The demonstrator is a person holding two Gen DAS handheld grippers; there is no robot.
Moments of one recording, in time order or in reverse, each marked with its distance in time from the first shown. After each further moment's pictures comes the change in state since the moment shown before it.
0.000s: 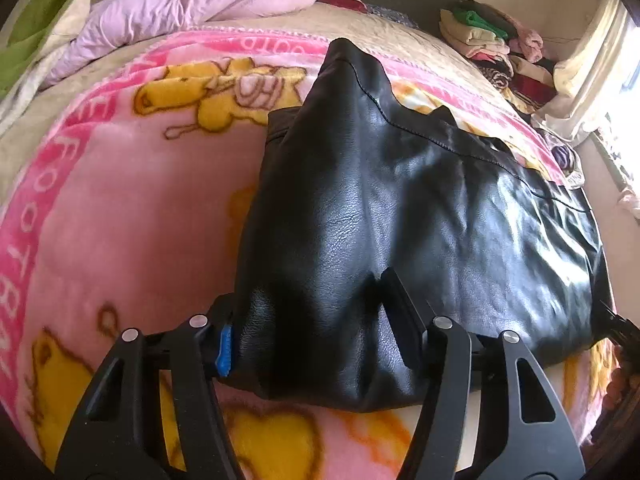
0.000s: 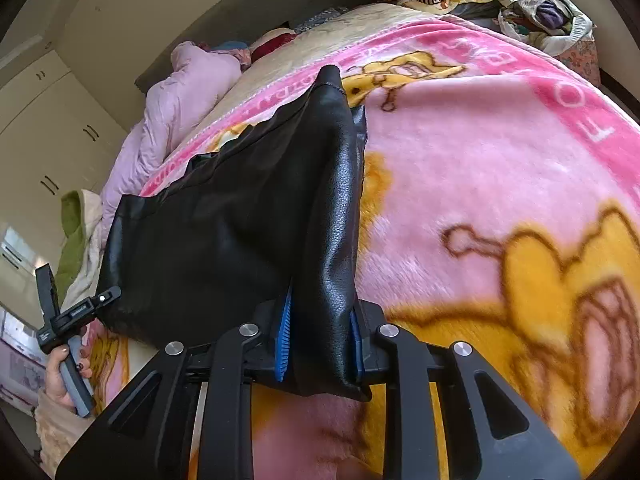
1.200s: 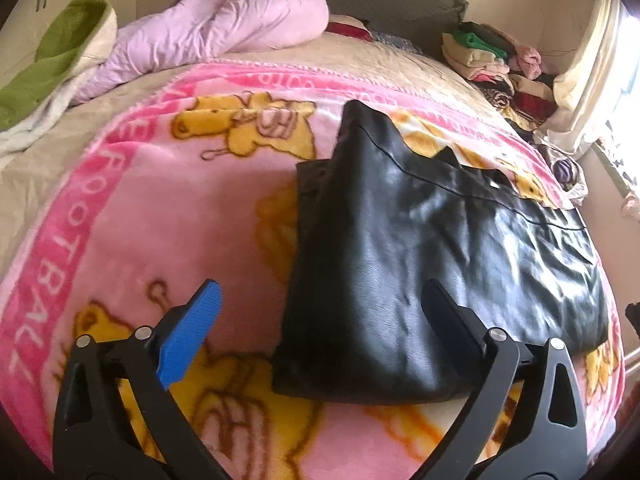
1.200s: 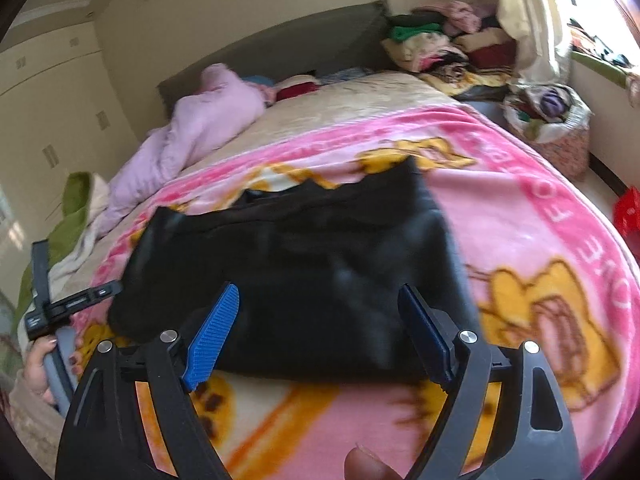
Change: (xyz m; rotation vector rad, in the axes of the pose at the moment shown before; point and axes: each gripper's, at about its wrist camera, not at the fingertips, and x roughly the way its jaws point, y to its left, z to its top) left arm -0.049 -0.007 -0.015 -0.002 -0.118 0.065; right arm -0.055 0.104 -0.025 -0.224 -0.191 -0.064
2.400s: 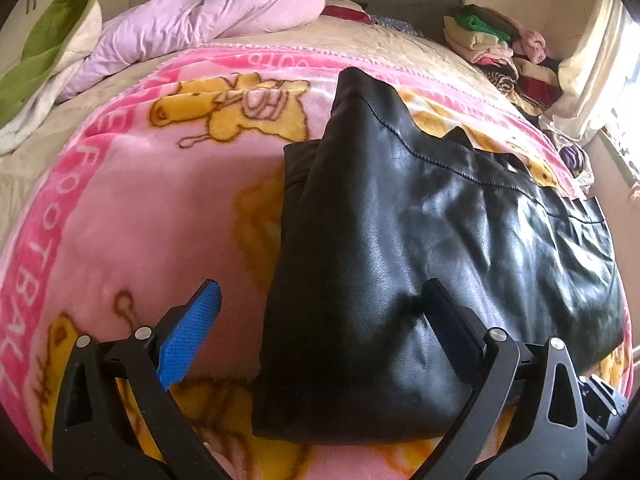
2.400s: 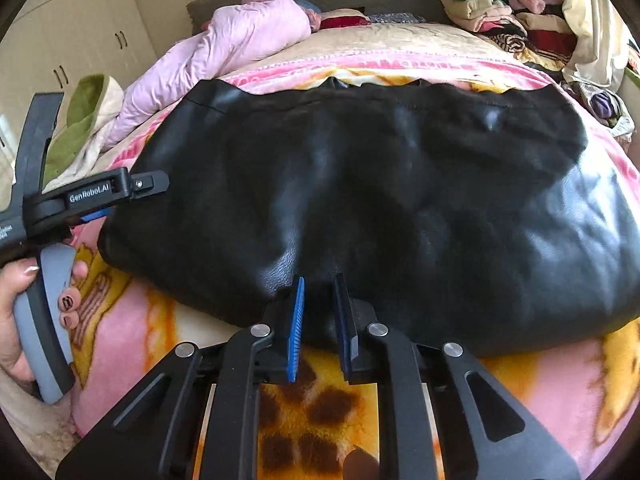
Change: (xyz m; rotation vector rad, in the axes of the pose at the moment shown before) left arm 0.040 -0.008 0.004 0.027 0.056 0.003; right arm 0.111 0.100 -0.065 -0.118 0.226 -0.006
